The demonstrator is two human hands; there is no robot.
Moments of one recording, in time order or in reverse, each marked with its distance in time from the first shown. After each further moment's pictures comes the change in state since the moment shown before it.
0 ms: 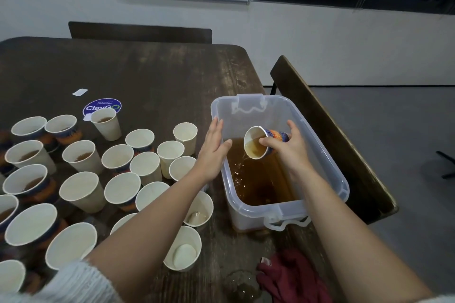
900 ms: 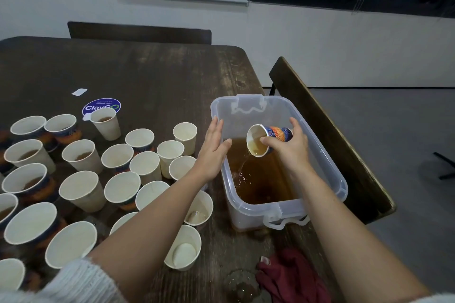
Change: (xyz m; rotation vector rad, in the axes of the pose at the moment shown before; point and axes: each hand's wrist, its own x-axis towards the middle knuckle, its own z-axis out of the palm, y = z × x) left_hand 0.001 -0.002 0.000 0.011 0.000 0.009; right_hand -0.003 -0.002 0.000 -0.096 0.096 -0.072
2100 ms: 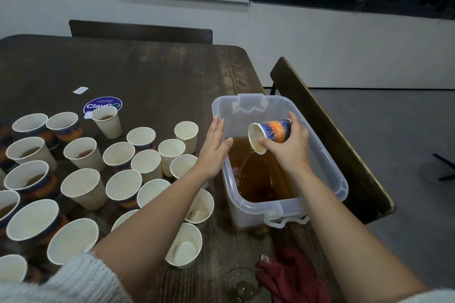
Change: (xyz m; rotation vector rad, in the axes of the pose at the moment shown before) left_hand 0.001 -0.001 0.001 -0.003 0.006 0.008; right_hand -0.003 0.000 0.002 -0.199 0.059 -0.184
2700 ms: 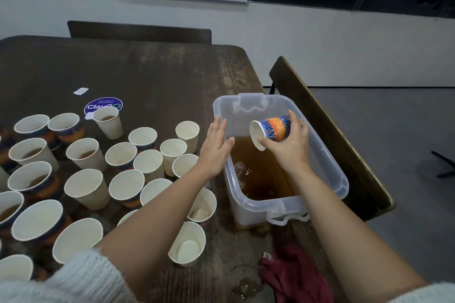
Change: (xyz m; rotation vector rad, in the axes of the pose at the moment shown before) left_hand 0.000 0.004 -0.002 0.137 -0.001 -0.006; right_hand -0.002 0.001 0.005 -0.006 0.020 -0.034
